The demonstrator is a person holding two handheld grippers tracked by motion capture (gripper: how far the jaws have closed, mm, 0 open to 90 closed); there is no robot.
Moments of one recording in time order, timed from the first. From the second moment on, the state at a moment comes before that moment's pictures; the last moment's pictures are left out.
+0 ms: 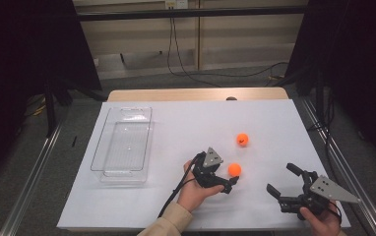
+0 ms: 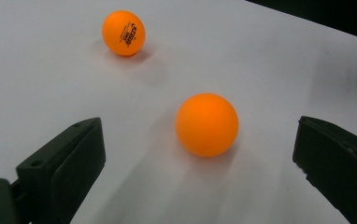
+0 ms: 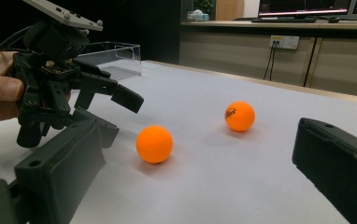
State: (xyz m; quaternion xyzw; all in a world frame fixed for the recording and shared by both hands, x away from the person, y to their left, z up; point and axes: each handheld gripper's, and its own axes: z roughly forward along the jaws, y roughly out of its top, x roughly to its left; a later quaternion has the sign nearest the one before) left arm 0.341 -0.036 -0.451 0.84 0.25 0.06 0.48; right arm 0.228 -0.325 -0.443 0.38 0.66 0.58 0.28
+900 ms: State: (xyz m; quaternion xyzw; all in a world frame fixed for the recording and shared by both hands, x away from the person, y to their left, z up) left arm 0.343 -0.046 -0.456 0.85 0.25 0.05 0.47; right arm 0.228 -0.325 -0.443 0.37 0.67 0.58 0.28
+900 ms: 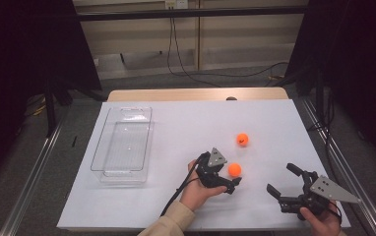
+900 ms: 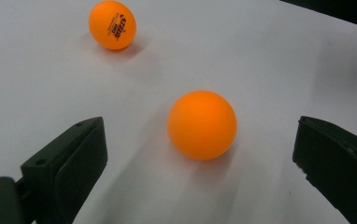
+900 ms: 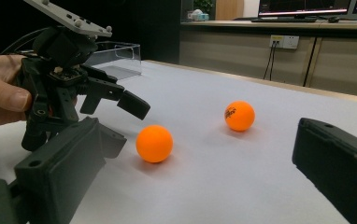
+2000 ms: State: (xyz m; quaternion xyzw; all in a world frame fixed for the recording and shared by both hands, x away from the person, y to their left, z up) left arm 0.350 -0.059 -0.453 0.85 0.25 0.05 0.45; right arm 0.227 -0.326 -0.443 0.37 0.67 0.58 0.28
